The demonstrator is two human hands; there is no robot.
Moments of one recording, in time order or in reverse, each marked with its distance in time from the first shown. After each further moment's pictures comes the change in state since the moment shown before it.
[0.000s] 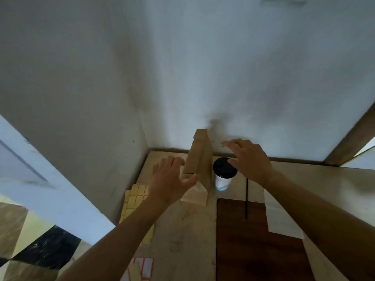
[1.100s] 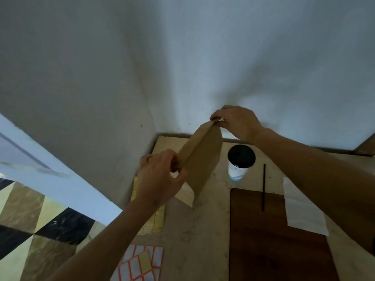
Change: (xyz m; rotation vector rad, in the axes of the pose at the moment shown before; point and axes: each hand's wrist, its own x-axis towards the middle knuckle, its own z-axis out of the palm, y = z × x) left_hand -0.023 -0.034 -0.021 -0.071 0.072 -0.053; right_hand 0.101 -0.023 0.023 0.119 0.000 -0.170
